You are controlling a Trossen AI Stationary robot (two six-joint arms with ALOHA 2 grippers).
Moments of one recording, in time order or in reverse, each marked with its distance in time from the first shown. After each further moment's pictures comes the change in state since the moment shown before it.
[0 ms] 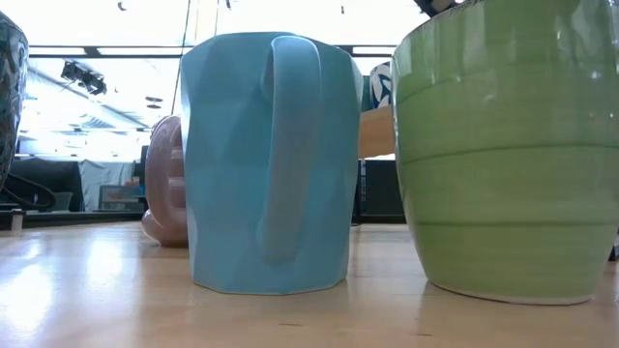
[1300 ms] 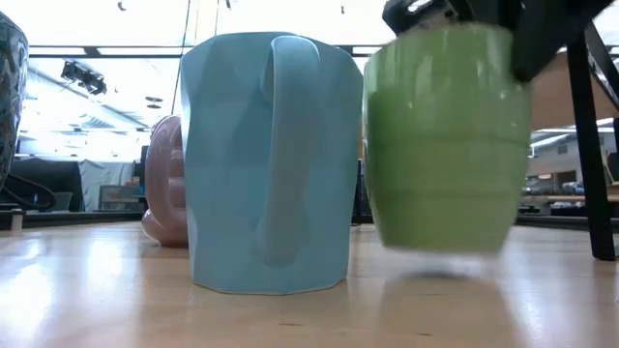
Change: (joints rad) left arm 0.005 0.001 0.000 0.033 0.000 -0.006; right arm -0.088 -0.034 -0.015 -0.123 -0.037 -0.243
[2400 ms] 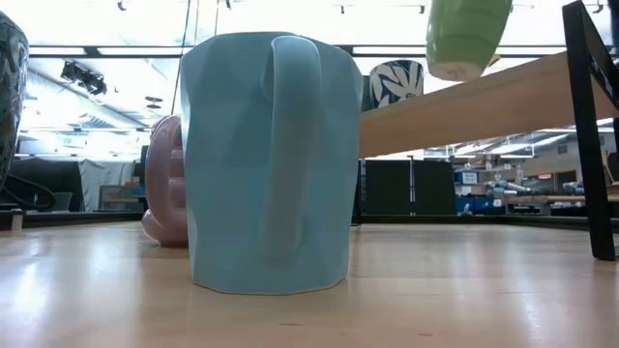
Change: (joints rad) left arm 0.107 -0.024 0.000 0.052 0.008 -0.159; right arm -0.126 -0.545 0.114 -0.632 0.353 0.334
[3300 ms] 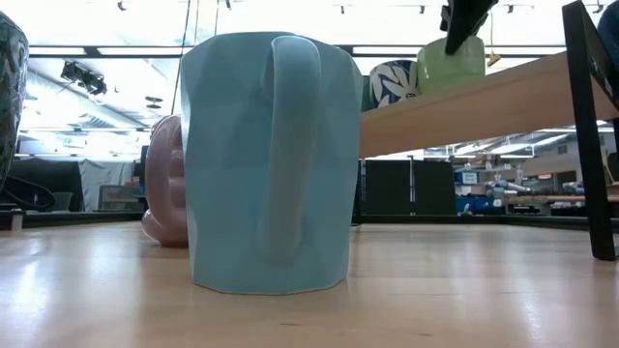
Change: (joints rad) left arm 0.088 0.000 0.000 -0.009 0.121 0.000; right arm -0.382 0.099 0.024 -0.060 -0.218 -0.027
